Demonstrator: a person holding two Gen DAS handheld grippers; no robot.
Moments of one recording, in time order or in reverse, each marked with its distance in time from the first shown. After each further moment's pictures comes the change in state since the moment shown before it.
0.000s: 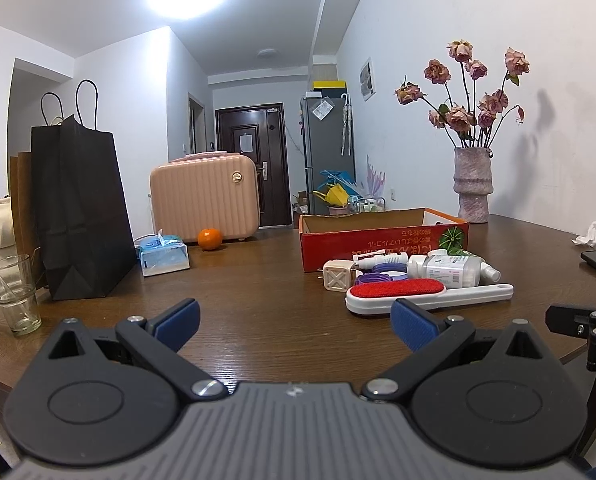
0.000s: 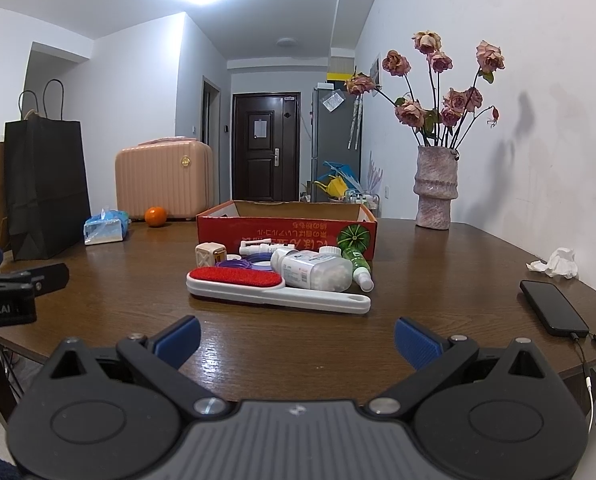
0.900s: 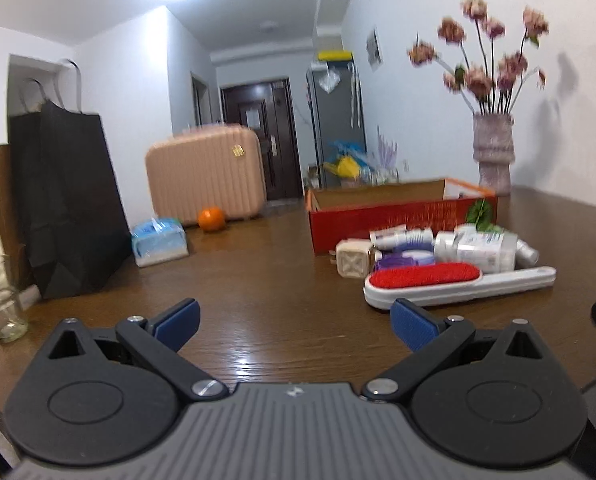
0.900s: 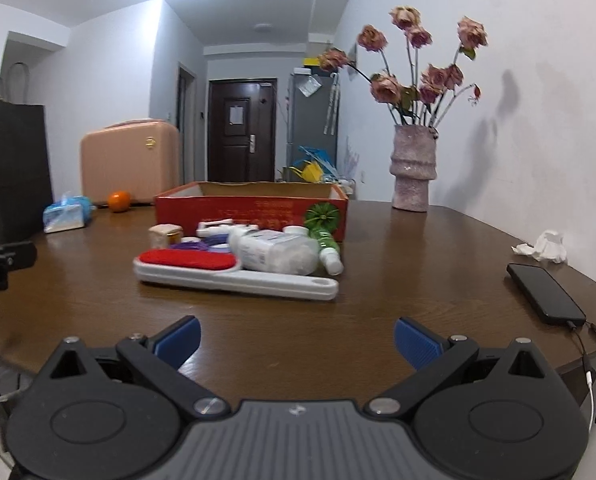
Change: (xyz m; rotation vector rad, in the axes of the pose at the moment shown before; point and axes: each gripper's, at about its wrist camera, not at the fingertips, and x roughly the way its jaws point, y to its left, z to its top) left arm 0.081 -0.009 0.006 0.040 0.110 0.032; right arm 0.057 -0.029 -0.008 0.021 0.044 -0.092
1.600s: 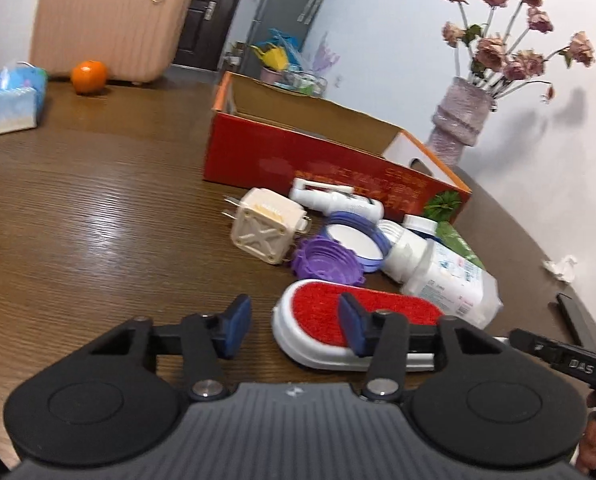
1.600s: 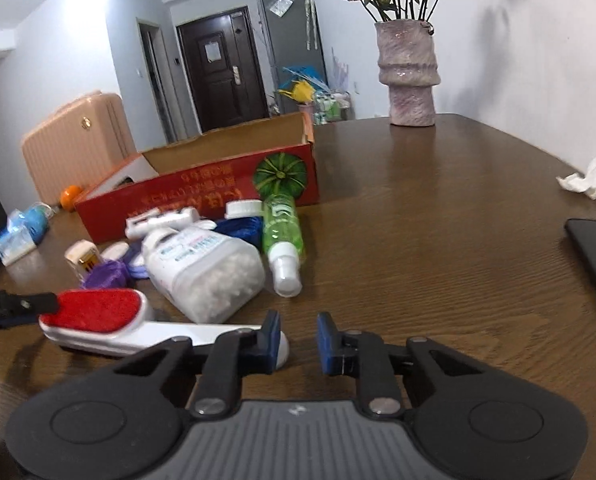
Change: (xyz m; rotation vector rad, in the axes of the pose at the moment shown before) left arm 0.177 0.009 0.038 -0.316 0.362 -0.423; right arm 0.150 -0.063 0.053 0.199 0.289 0.112
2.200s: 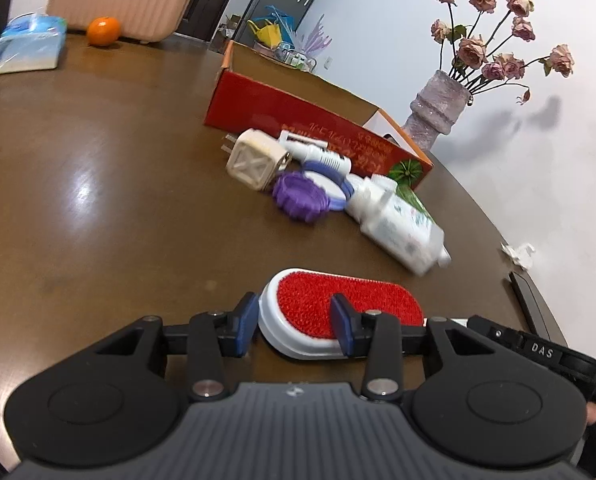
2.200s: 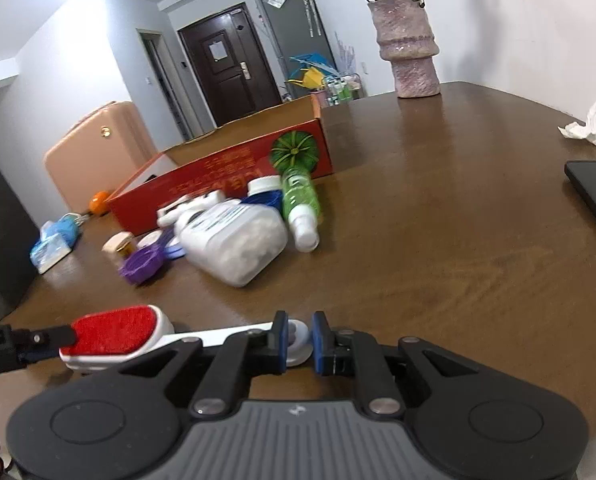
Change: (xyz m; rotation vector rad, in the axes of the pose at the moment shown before) left arm -0.064 0.005 -0.046 -0.094 0.063 -0.070; right arm -0.039 -0.007 -0.031 0.077 0.024 0.090
